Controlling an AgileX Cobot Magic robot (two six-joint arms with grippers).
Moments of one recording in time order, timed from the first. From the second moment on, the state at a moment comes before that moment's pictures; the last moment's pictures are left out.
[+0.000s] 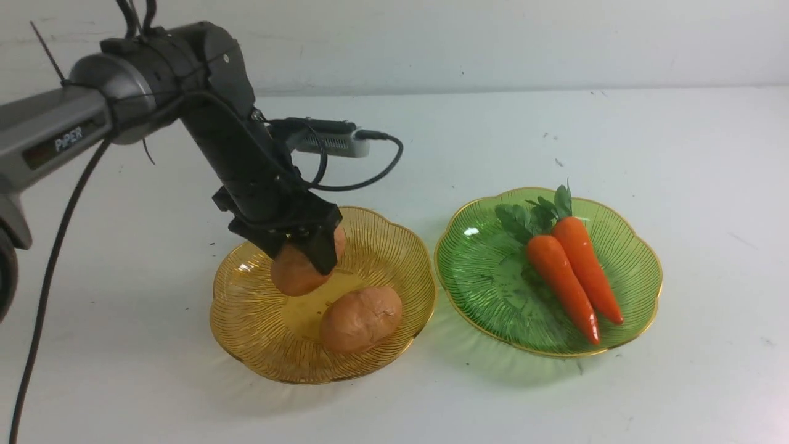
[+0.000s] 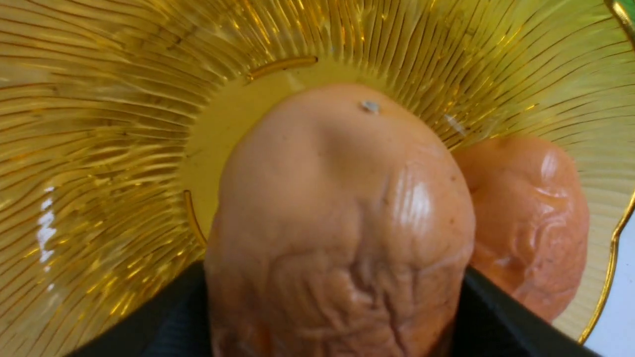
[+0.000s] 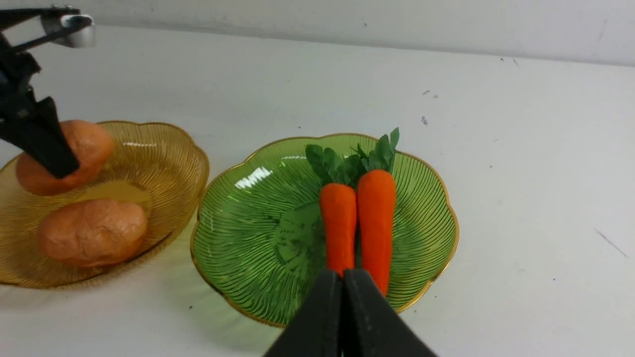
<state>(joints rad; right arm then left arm) 0.15 0.50 -0.55 0.34 0.65 -0.27 -0.24 2.07 -1.72 -0.31 1.22 0.30</state>
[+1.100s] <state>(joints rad) 0.15 0.06 -0.29 0.37 0.48 -0.27 -0.24 2.07 -1.94 -0.22 1.23 0.21</state>
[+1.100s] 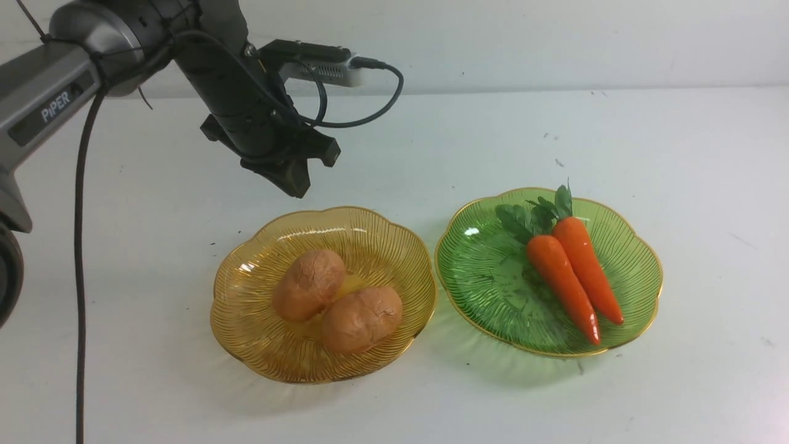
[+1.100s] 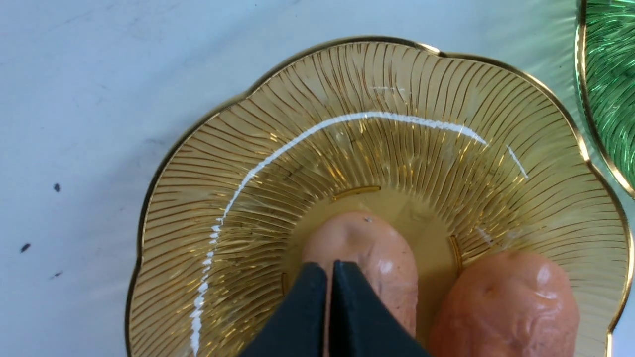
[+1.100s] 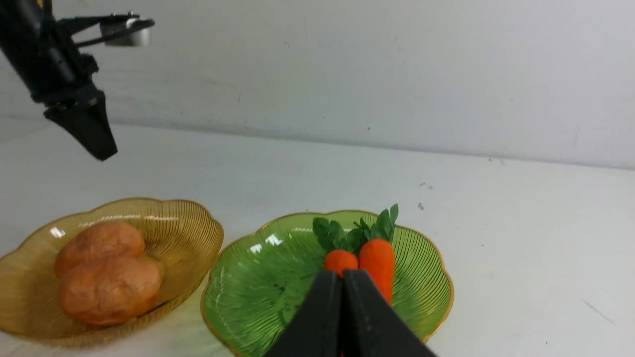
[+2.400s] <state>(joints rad) 0.10 -0.01 0.02 0.03 0.41 -0.27 -0.24 1.39 -1.59 -0.10 1.25 0.16</state>
